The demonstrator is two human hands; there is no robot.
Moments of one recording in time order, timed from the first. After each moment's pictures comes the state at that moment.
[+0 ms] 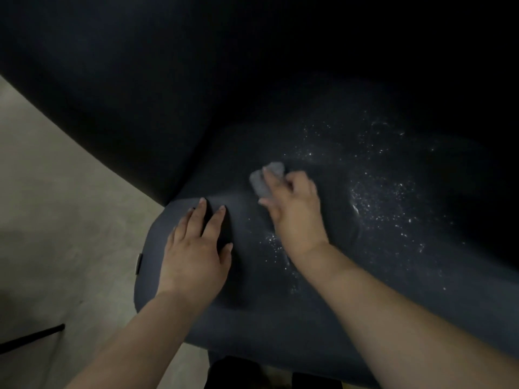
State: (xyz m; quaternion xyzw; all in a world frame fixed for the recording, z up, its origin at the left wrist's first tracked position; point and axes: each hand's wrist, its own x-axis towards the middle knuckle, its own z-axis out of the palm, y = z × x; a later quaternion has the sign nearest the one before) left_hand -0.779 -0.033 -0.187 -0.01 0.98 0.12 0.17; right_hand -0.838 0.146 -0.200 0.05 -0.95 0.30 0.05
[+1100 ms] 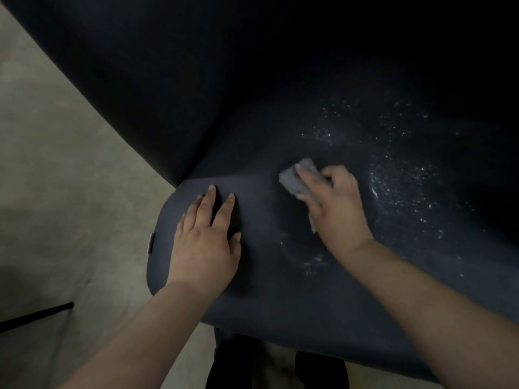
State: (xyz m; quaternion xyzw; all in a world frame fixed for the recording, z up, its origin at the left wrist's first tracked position) left_hand -0.764 -0.041 -0.187 -0.01 0.98 0.14 0.16; right_hand -0.819 0.179 -0.198 0.10 -0.96 0.27 0.05
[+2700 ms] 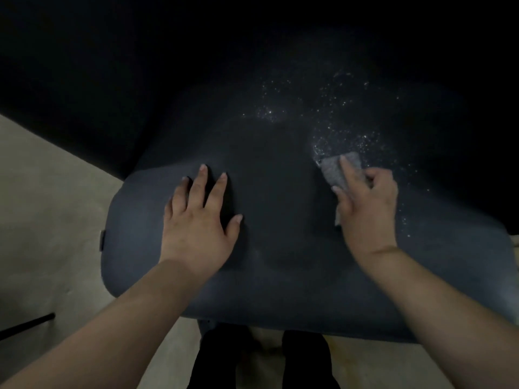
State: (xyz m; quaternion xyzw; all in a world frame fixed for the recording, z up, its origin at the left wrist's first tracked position) left_hand -0.767 0.025 -0.186 0.05 0.98 0.07 0.15; right_hand -0.761 0.281 -0.198 -0.11 -0.96 0.22 0.10
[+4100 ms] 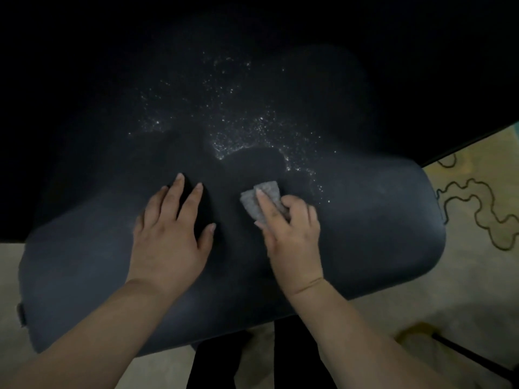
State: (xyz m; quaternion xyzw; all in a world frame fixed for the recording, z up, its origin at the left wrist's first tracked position) left_hand -0.775 0.096 -0.179 0.21 0.96 0.08 0.16; right_hand -0.692 0.268 -0.201 -0.17 -0.95 0.22 0.12
